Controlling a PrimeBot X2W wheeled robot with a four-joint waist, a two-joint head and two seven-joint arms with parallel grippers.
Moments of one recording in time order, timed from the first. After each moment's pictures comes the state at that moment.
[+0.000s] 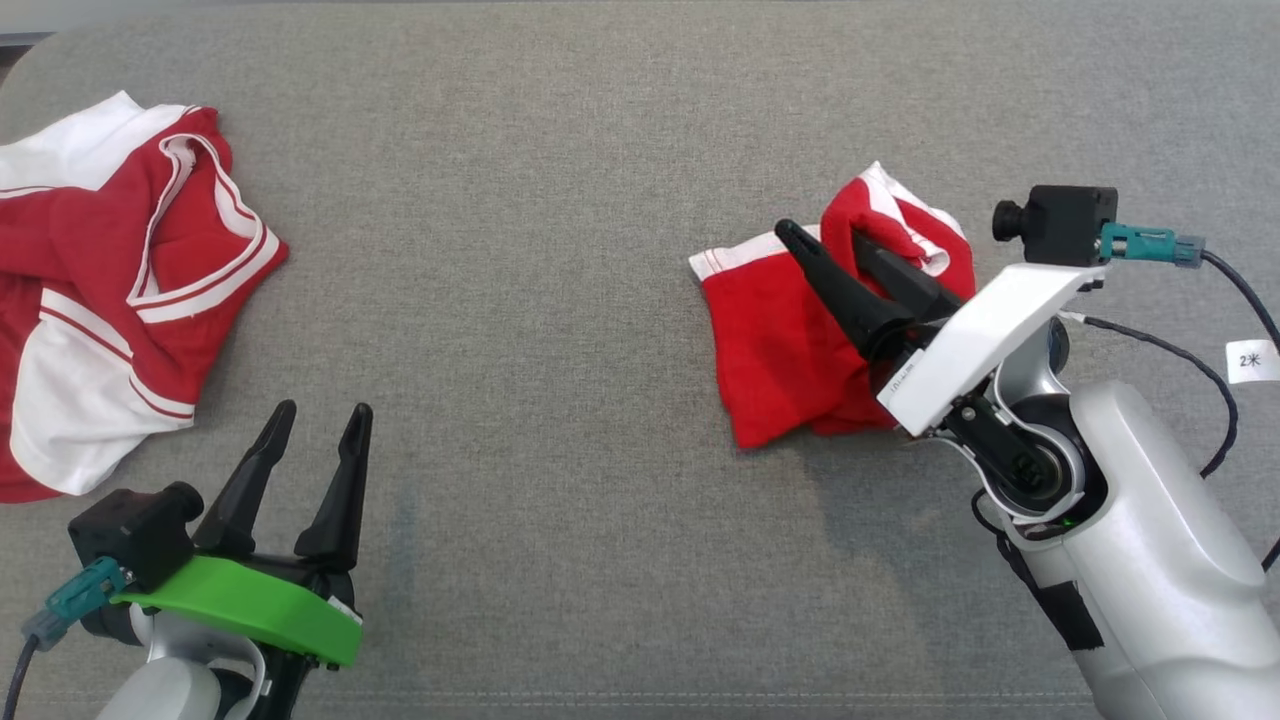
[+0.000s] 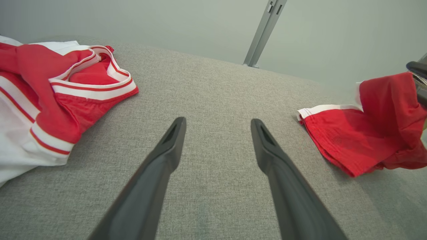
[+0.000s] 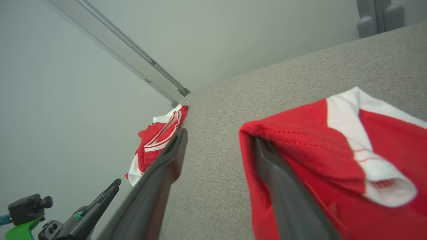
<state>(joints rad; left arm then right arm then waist) -0.10 0.42 -0.44 -0.05 -0.81 0.09 -0.23 -0.39 -0.15 0.38 0.07 0.87 0.06 0.27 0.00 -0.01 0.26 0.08</state>
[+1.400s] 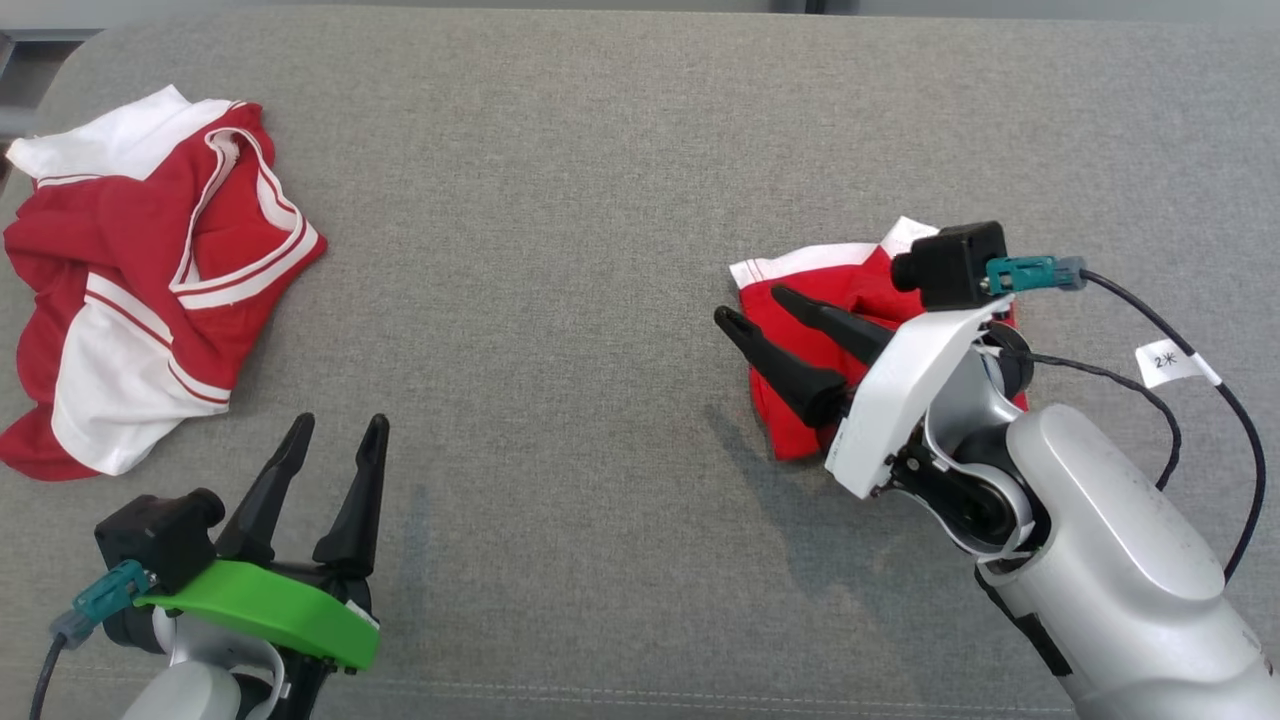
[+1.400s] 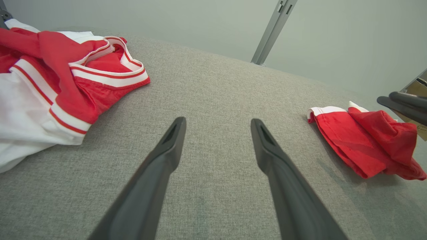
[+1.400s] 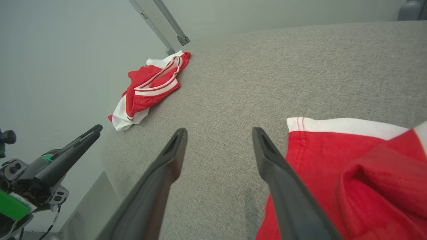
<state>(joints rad) -0.10 0.39 -0.45 -0.01 -0.81 0.09 -0.22 -0.41 -0.19 0.53 0.08 0.73 0.06 0.33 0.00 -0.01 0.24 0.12</state>
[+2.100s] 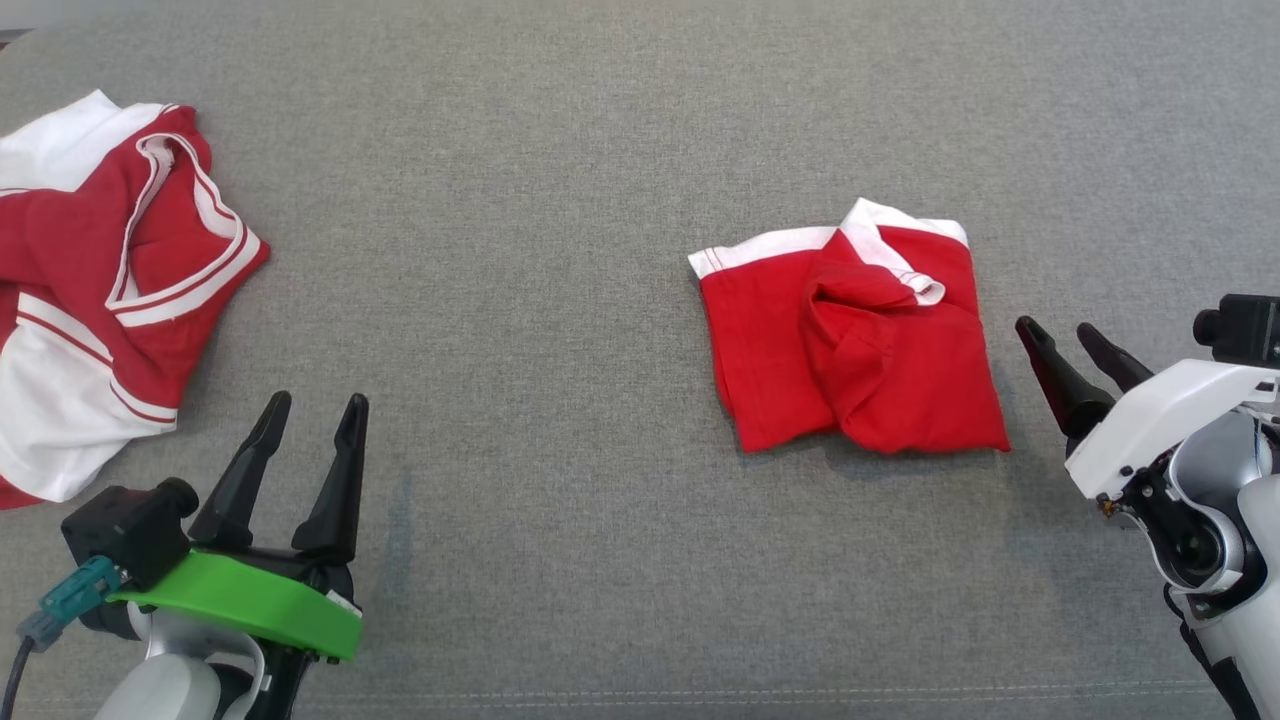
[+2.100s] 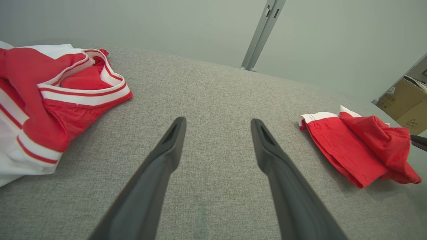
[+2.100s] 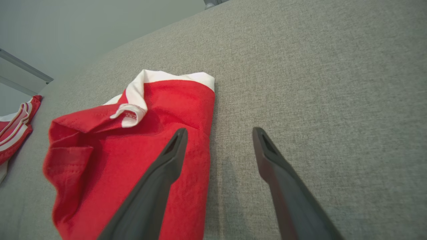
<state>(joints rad) -0.10 0.40 -0.42 -0.05 -0.80 0.09 -0.23 -0.19 -0.38 0.24 0.11 0.76 -0.06 0.22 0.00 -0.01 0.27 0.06</state>
